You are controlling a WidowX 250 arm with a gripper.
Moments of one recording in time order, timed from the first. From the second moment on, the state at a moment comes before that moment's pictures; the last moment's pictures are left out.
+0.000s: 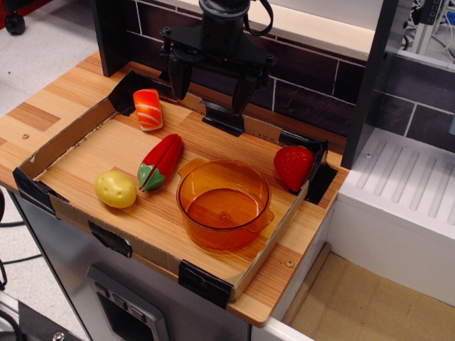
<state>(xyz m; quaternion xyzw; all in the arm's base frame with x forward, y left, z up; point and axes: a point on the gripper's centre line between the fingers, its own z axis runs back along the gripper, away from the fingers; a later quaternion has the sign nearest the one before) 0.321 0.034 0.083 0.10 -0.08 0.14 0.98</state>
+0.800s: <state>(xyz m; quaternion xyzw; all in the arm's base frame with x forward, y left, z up) 0.349 0.110 0.078 0.04 -0.08 0.25 0.97</state>
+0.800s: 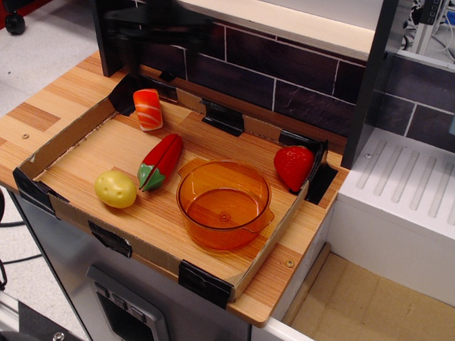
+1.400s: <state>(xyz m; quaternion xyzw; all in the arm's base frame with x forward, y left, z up) 0.348 0.139 0.042 0.04 -0.07 0.24 0.97</state>
